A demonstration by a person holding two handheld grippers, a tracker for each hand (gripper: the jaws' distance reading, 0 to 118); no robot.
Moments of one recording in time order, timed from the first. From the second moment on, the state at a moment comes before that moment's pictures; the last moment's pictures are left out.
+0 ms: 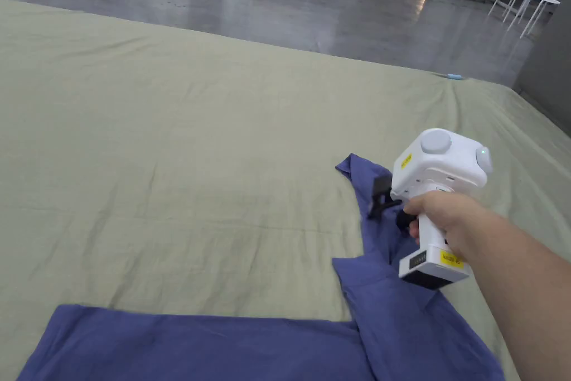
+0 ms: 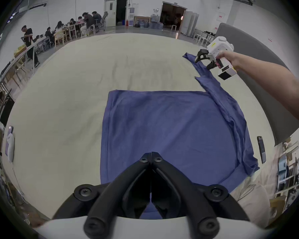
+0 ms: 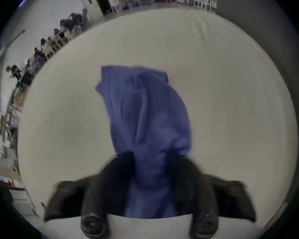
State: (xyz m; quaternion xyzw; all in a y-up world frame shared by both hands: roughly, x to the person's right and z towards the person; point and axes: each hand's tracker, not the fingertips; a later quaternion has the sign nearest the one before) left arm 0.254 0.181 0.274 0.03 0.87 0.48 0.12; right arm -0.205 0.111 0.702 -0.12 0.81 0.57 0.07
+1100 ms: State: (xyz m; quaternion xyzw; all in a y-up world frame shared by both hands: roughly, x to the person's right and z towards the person) left arm 0.259 0.235 0.148 0.06 0.87 0.47 0.13; right arm -0.137 0.107 0.280 -0.03 0.80 0.60 -0.01
